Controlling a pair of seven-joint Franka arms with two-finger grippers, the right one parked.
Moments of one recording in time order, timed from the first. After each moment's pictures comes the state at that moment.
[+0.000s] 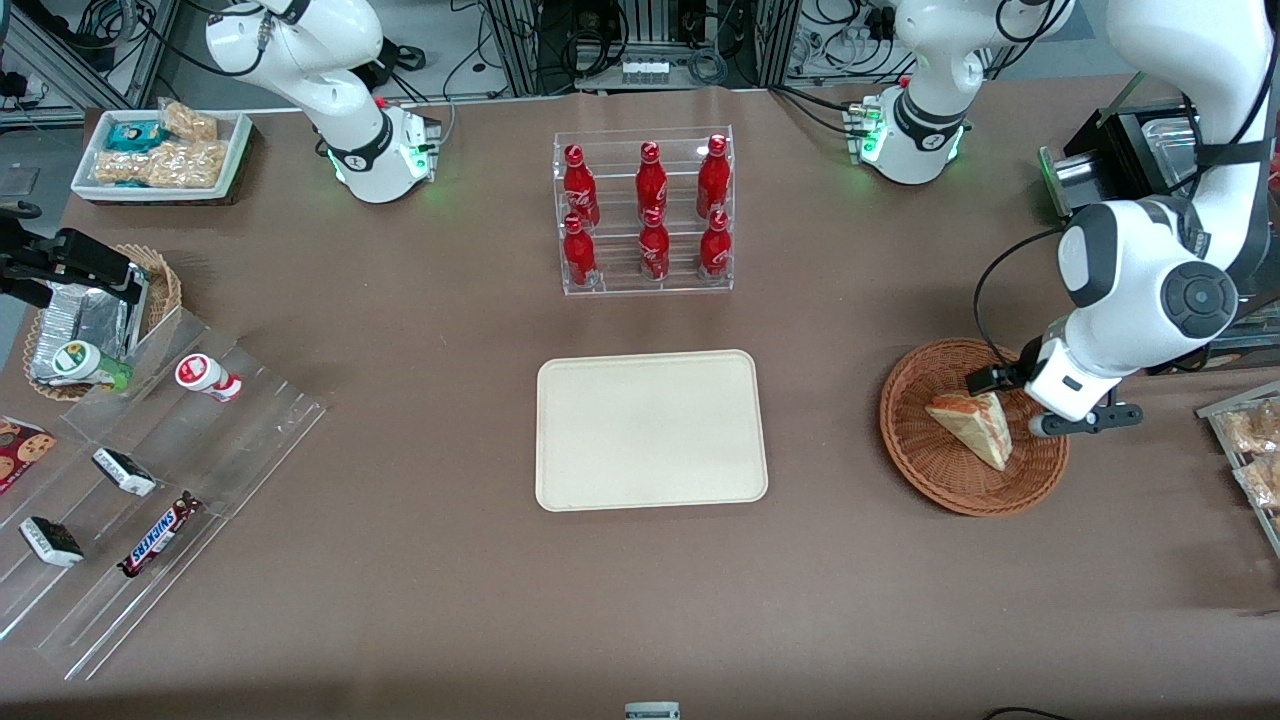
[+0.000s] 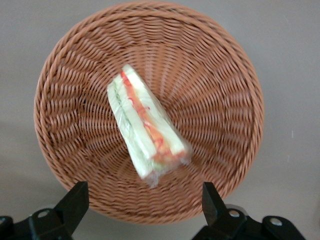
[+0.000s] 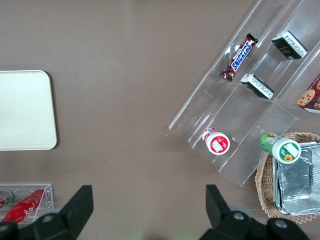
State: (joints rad) arm 0.10 0.20 -0.11 -2.09 -0.01 2.20 -0.28
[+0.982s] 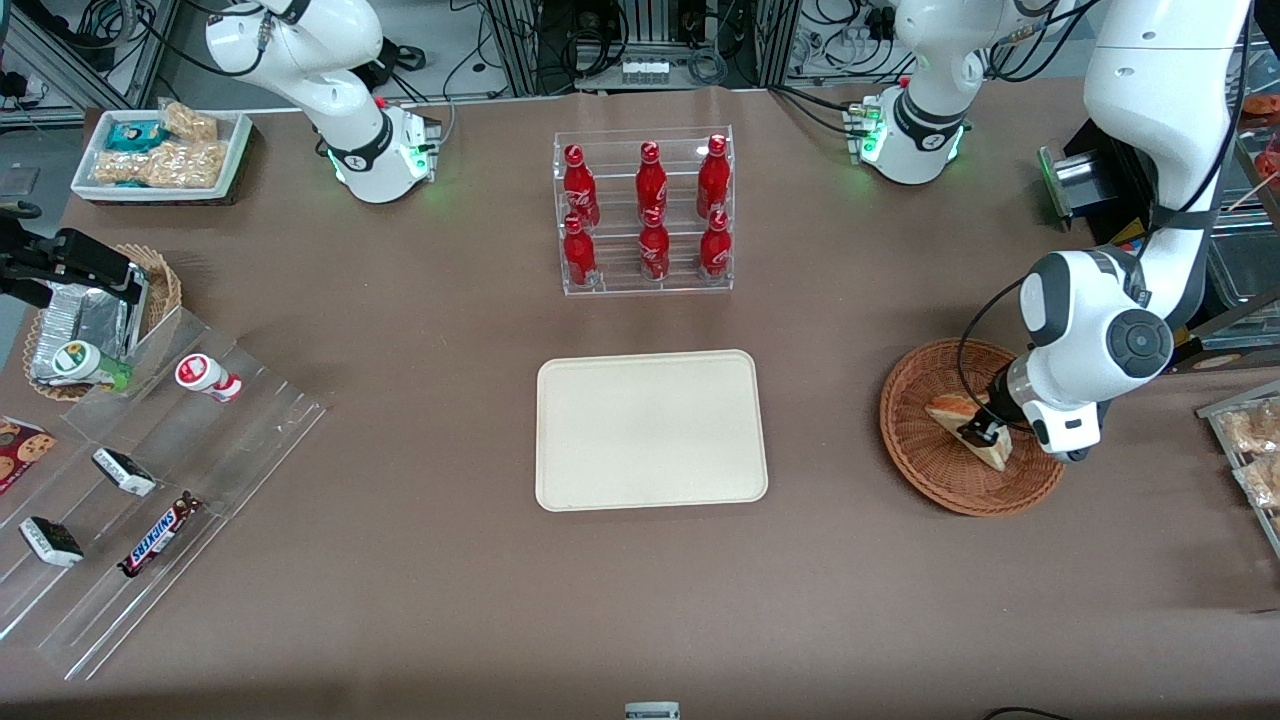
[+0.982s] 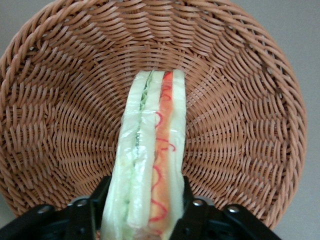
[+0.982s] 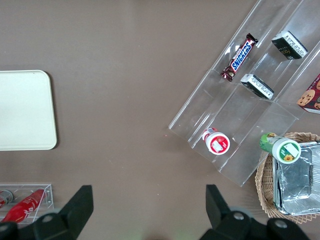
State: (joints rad) arm 0.09 0.35 -0.11 -2.08 -0.01 2.36 -0.99
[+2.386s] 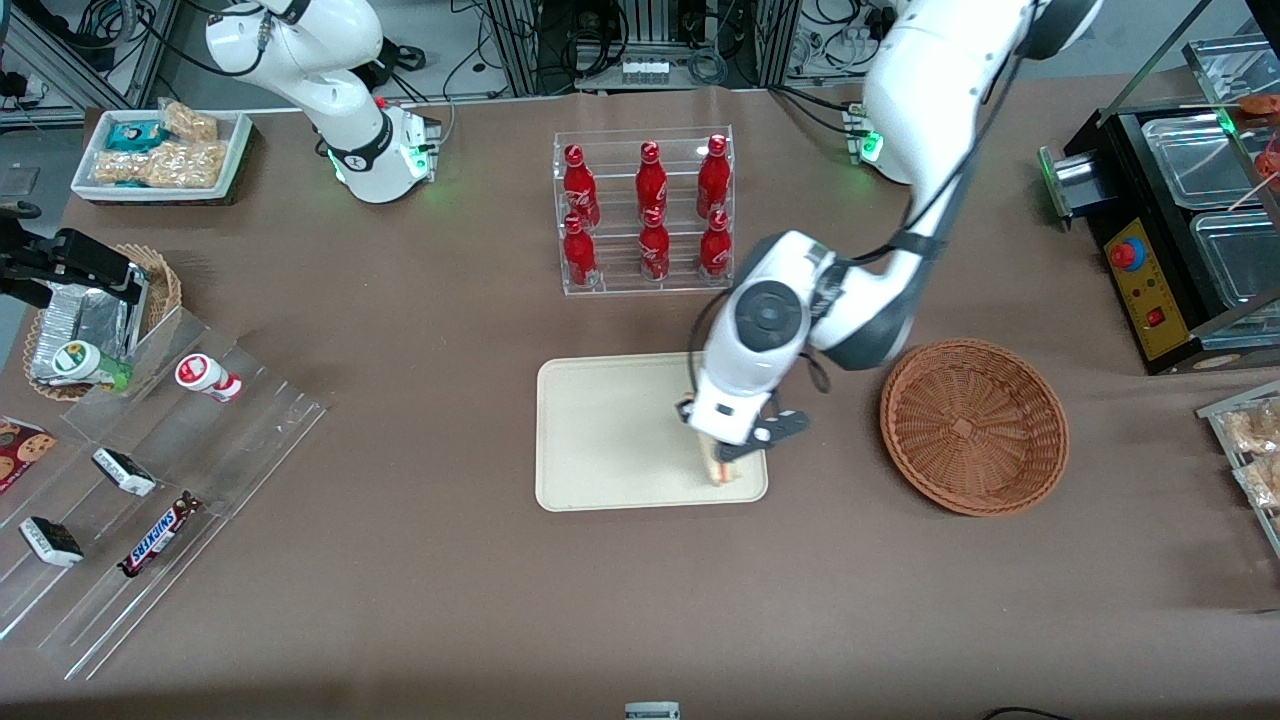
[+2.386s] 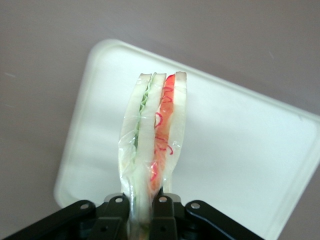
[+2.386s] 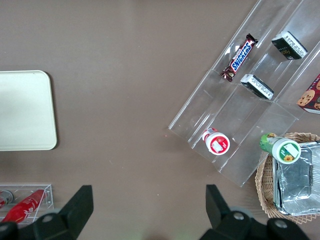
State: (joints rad) arm -0.54 0.62 -0.14 -1.51 -0.01 2.17 -1.01
